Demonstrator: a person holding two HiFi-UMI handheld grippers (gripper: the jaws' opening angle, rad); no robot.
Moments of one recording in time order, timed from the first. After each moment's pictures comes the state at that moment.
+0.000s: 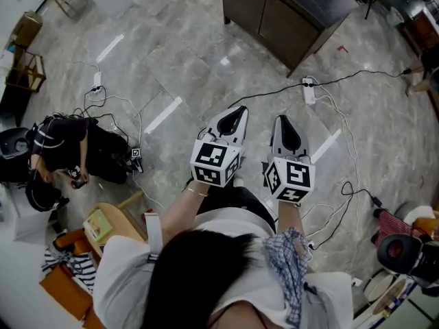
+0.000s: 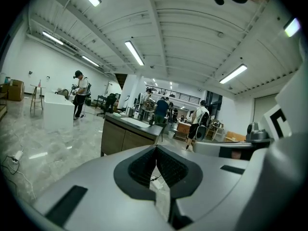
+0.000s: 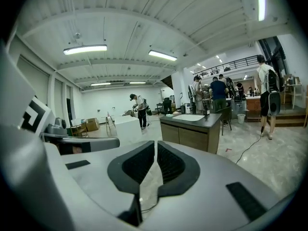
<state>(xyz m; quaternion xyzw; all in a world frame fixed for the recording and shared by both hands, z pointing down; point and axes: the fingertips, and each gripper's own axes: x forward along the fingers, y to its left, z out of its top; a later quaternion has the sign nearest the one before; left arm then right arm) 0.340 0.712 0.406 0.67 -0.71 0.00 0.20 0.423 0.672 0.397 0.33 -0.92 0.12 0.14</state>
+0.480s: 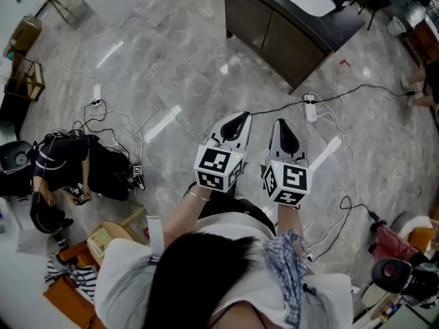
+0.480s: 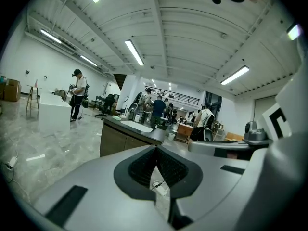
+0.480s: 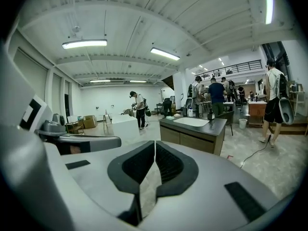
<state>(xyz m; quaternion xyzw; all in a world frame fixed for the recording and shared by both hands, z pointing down) 0.262 0.636 0.395 0.68 -0.71 -0.01 0.19 0.335 0.599 0.386 0.34 -0.92 0.10 0.15</state>
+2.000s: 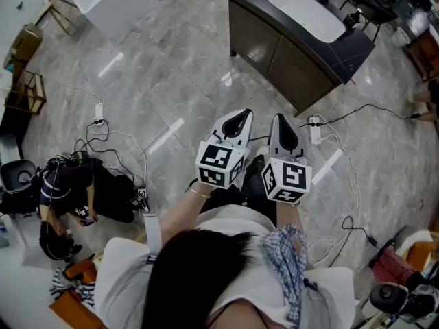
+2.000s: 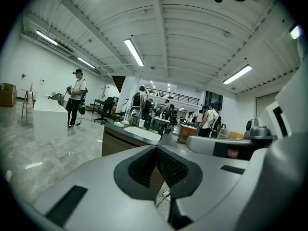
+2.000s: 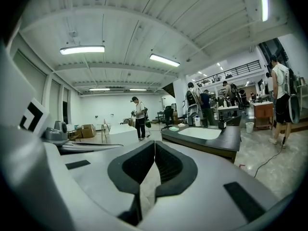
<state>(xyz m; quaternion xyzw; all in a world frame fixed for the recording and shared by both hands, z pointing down) 0.141 0.523 0.390 0.69 -0.71 0.00 0.17 0.206 0.490 0.372 0.34 -0.93 0.09 0.09</state>
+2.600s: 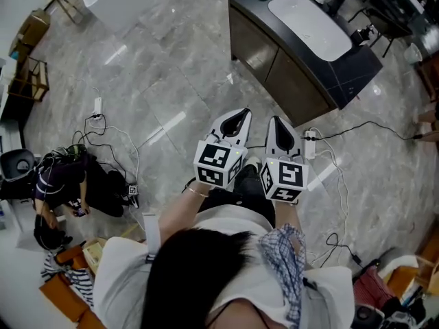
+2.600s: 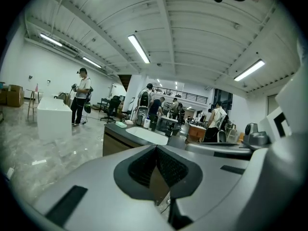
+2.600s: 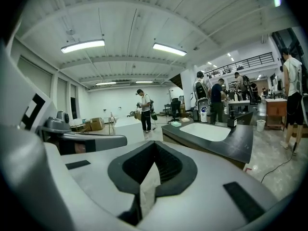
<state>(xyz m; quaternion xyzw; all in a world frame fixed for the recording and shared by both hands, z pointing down) 0.129 0.399 0.393 0.65 -0.74 0.00 0.19 0.189 0.364 0.389 0.28 -0.95 0.10 0.14</state>
